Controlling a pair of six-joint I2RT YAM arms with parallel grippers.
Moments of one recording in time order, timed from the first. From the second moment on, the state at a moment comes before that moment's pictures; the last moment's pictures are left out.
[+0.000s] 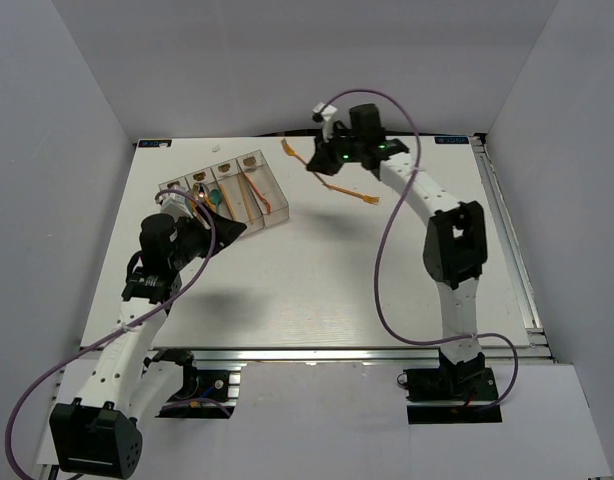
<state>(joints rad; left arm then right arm) -0.11 0.86 0.66 -0.12 0.38 -0.76 0.41 2.11 1.93 -0.38 -0.68 -0.30</state>
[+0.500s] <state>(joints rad) -0.11 0.68 0.66 -0.28 0.31 -0.72 0.67 2.55 2.23 0.11 -0.29 0.21</state>
